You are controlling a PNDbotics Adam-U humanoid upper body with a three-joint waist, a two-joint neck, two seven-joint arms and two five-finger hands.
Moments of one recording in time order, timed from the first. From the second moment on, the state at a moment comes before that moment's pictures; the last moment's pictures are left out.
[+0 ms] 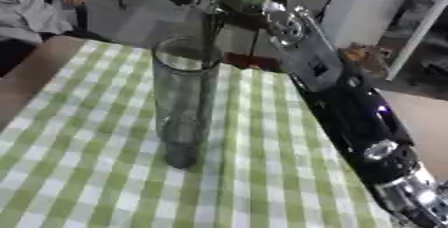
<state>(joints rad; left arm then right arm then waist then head) -0.40 0.17 -0.06 -1.99 -0.01 -0.34 0.19 -1.13 -0.38 0.18 -1.29 0.32 -0.18 0.40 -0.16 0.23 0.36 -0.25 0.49</state>
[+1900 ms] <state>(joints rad) -0.40 0.17 -0.06 -1.99 -0.01 -0.34 0.19 -1.15 -0.40 0.15 -1.26 0.40 -0.23 0.68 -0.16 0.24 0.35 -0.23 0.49</state>
